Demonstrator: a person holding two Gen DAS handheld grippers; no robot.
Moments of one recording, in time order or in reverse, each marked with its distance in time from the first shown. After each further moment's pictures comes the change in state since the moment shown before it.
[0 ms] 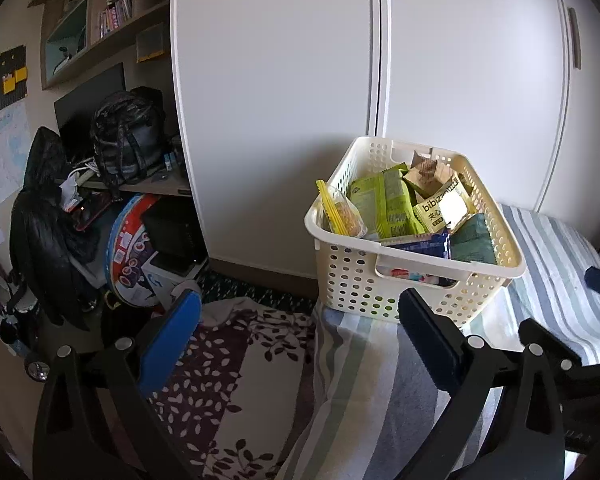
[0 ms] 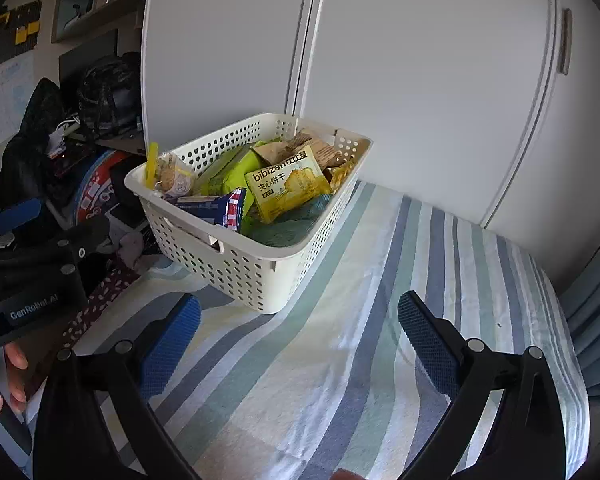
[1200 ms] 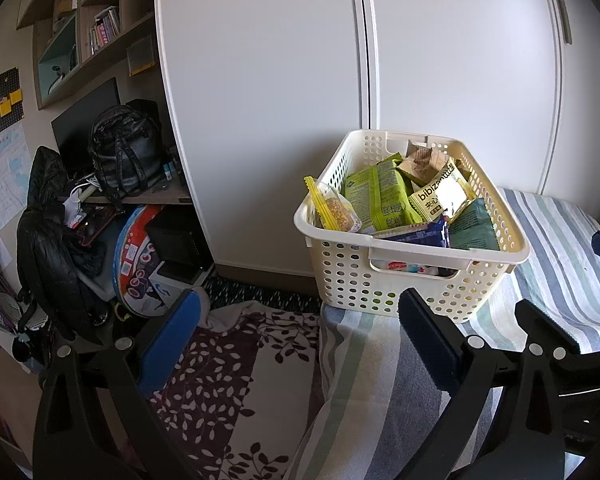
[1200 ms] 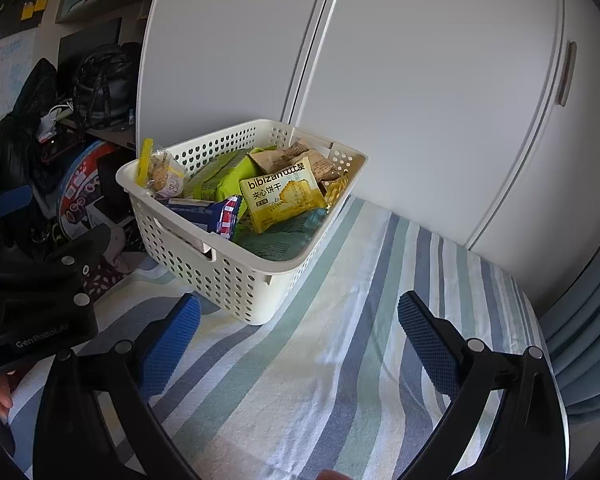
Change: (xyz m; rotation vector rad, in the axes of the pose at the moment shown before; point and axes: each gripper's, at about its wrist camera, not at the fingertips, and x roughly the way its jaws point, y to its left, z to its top) left arm 0.002 -0.011 -0.003 0.057 0.000 0.016; right arm 0.003 0.014 0.003 -0.074 -0.033 -0.077
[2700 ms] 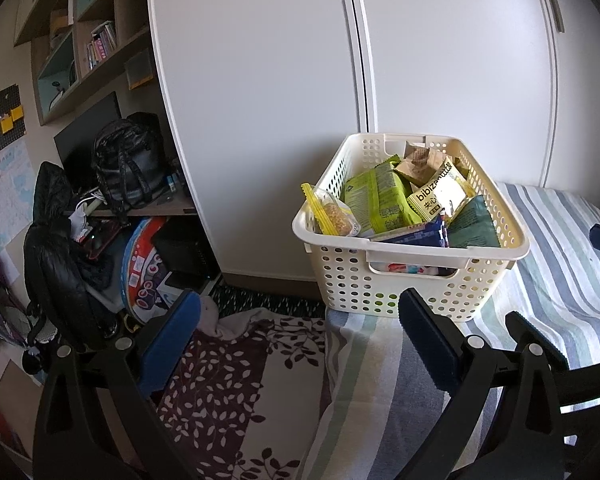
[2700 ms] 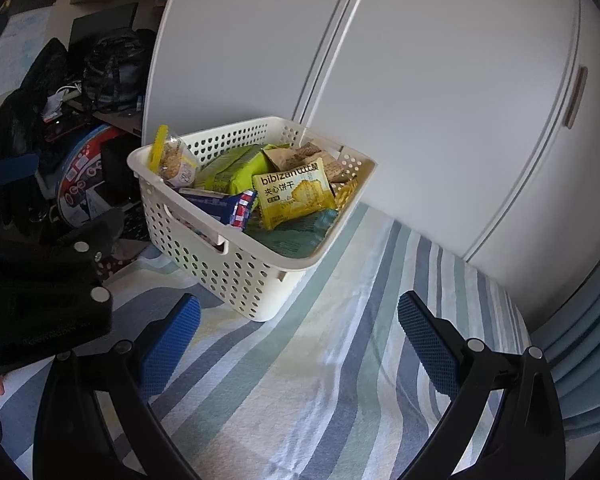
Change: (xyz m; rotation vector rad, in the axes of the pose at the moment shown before) left arm -0.007 0.010 0.007 0.053 -0.024 0.015; right arm -0.002 0.014 -0.002 -0.074 0.004 -0.015
